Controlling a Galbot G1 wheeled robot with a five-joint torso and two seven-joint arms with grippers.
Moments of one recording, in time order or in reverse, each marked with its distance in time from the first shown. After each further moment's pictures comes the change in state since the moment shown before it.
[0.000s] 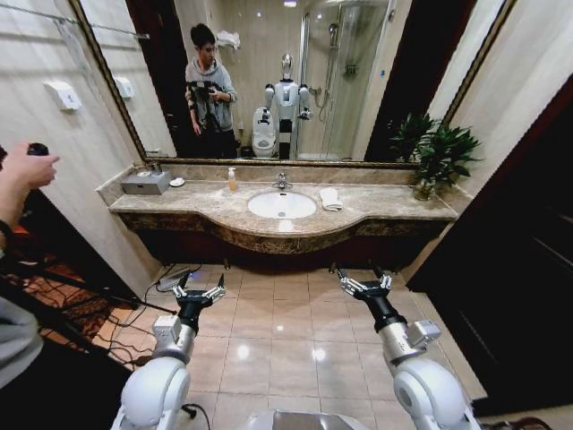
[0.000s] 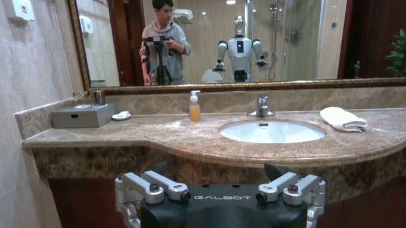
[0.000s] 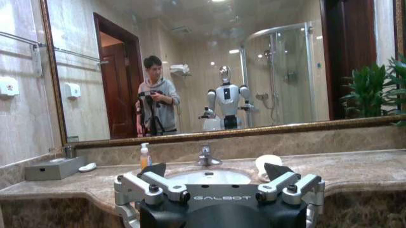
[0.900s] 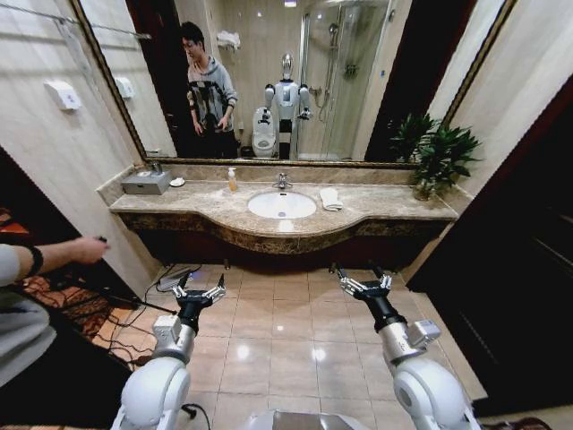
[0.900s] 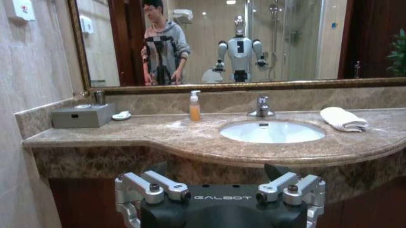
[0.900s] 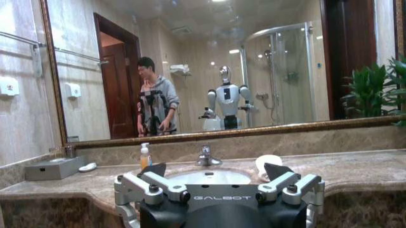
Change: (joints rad) left arm 0.000 0.000 0.000 0.000 0.000 0.000 0.000; right arm 0.000 0.000 0.000 0.000 0.000 0.000 0.000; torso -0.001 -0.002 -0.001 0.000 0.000
